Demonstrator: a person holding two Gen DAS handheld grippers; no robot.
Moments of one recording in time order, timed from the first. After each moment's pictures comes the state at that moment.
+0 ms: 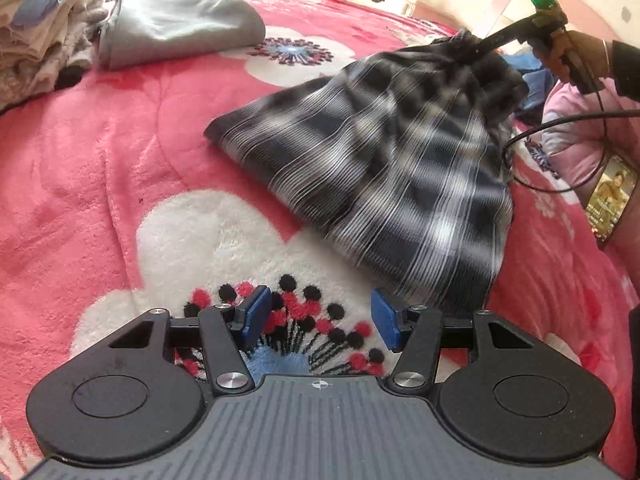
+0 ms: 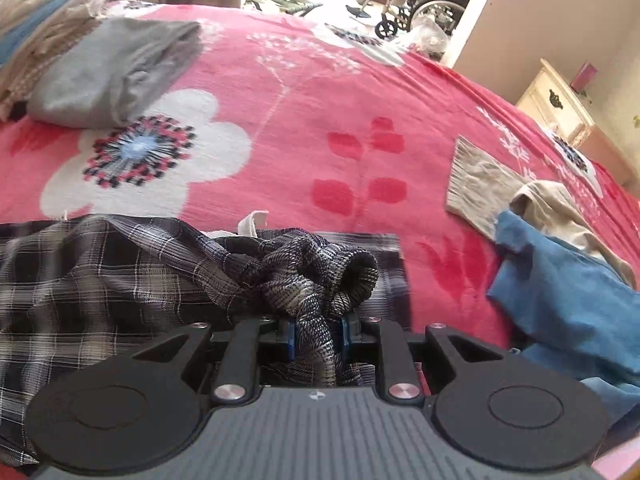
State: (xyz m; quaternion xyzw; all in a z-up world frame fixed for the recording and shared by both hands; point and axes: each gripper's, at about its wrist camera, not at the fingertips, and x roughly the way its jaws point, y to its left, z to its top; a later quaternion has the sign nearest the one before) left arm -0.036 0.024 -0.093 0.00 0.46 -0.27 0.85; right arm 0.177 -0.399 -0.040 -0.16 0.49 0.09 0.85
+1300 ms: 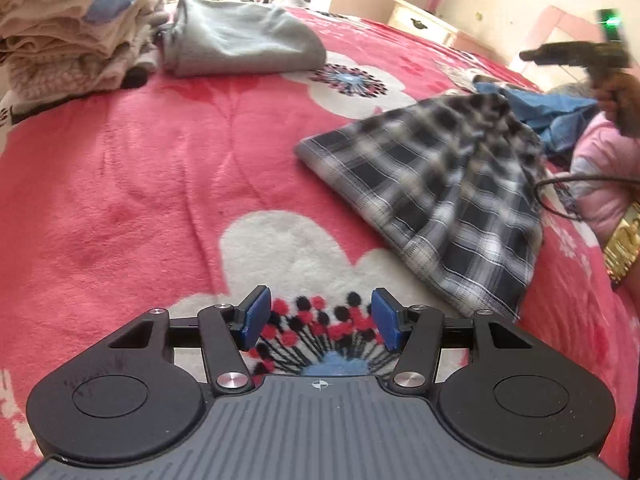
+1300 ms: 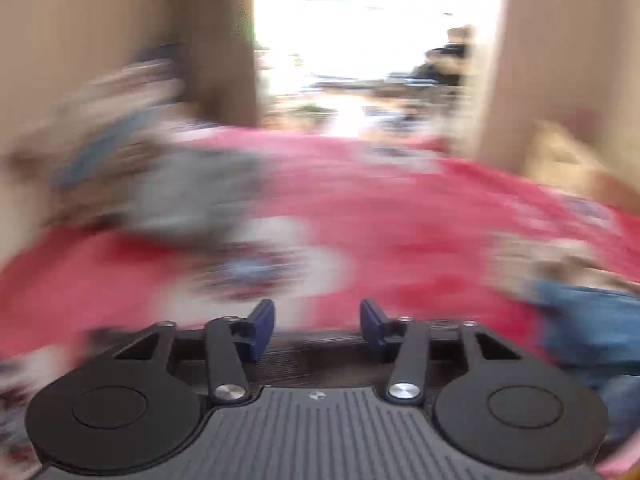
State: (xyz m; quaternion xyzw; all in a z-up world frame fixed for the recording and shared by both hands) left arm -0.030 0.063 -0.075 -0.04 0.45 -0.20 0.87; right arm 0.086 -0.312 0.042 -0.07 0.36 0.19 0.91
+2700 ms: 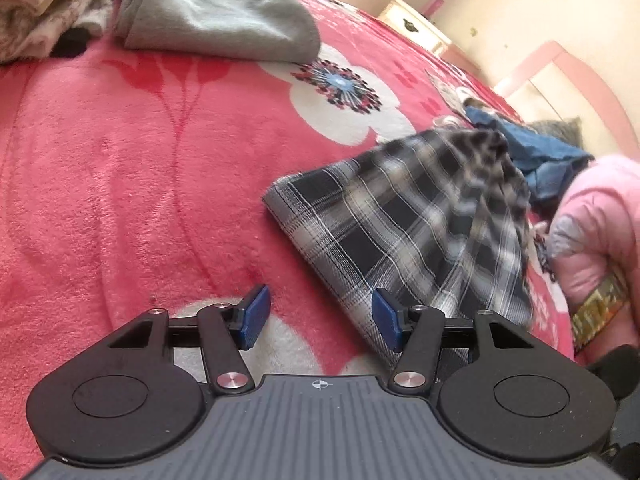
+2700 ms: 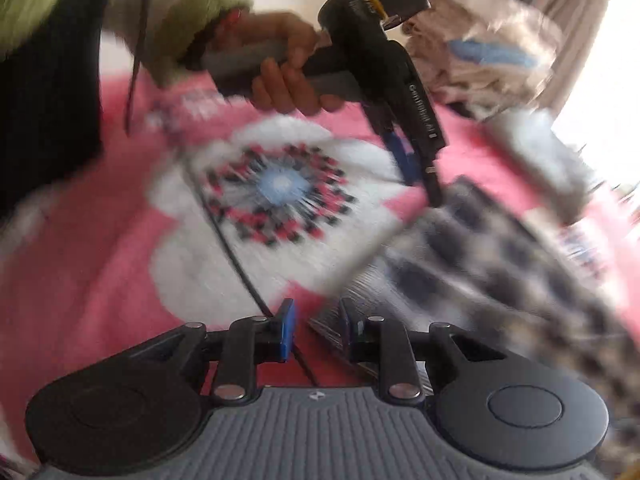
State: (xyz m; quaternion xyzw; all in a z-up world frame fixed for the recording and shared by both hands) left arm 0.066 0.051 -0.104 -0.13 0.48 -0.26 0.83; right arm -0.124 -0.168 -0.068 -0.34 0.31 0.44 0.77
